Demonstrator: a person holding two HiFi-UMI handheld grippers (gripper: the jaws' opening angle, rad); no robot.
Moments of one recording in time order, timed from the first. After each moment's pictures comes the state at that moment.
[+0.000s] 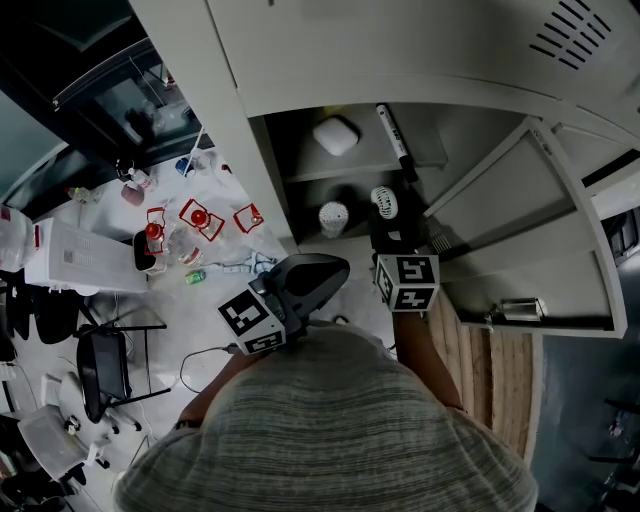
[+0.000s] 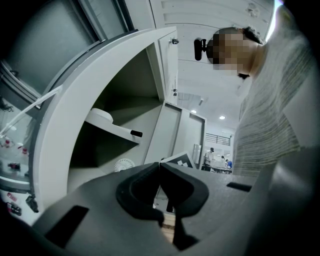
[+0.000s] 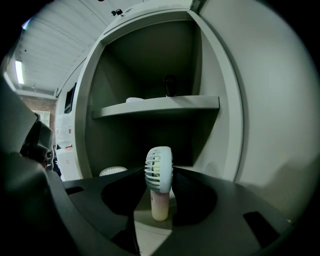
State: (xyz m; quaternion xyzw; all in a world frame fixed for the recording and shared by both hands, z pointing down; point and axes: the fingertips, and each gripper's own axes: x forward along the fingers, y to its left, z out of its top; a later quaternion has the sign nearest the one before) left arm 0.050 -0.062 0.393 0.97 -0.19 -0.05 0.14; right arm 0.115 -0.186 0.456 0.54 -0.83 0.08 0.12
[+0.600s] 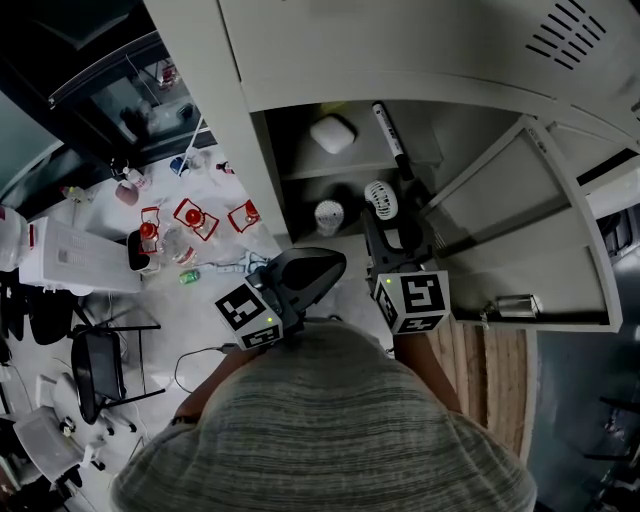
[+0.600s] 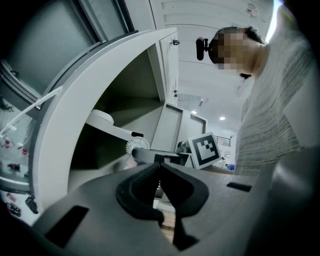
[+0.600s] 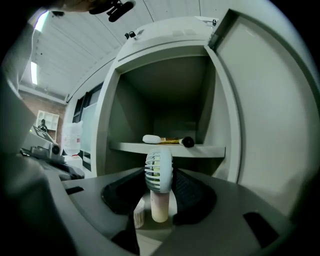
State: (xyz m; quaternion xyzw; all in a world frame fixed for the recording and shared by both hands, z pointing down) left arm 0.049 -0.067 0.390 0.97 -0.19 -0.06 0.13; right arm 0.097 -0.156 0.376 0.52 -0.85 0.02 0.06
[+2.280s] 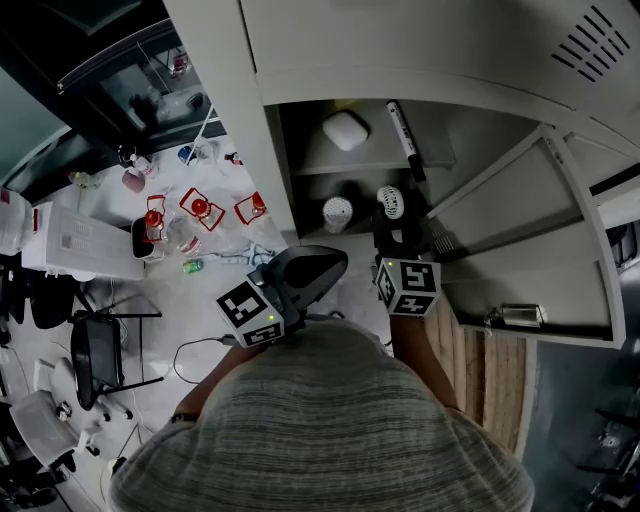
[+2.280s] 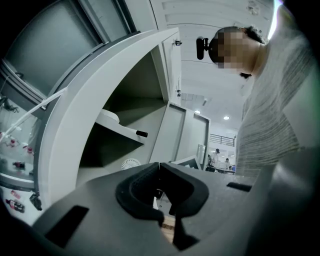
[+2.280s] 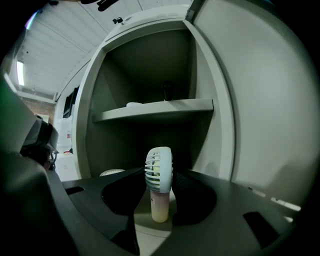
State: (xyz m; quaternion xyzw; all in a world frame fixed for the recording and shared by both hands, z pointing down) left arm 0.042 -0.069 0.397 0.97 -0.21 -0.05 0.14; right arm 0.116 -0.182 0.454 0.55 -0.83 0.07 0.08
